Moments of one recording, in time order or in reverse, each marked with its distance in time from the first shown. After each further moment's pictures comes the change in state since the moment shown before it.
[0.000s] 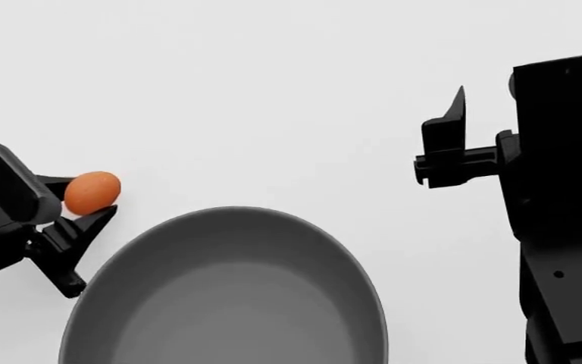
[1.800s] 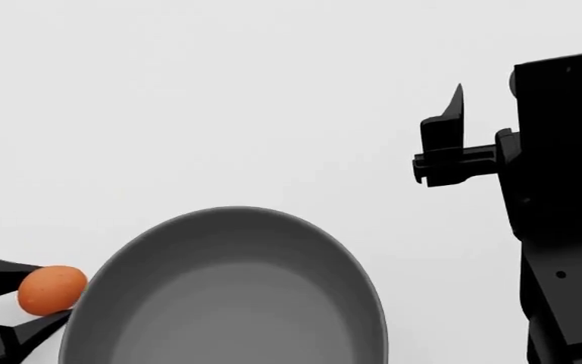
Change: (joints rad) left arm 0.289 -0.320 -0.102 0.474 -0.160 -0.084 0.112; right arm 0.002 0.008 -0.003 -0.007 0.022 -0.003 0.005
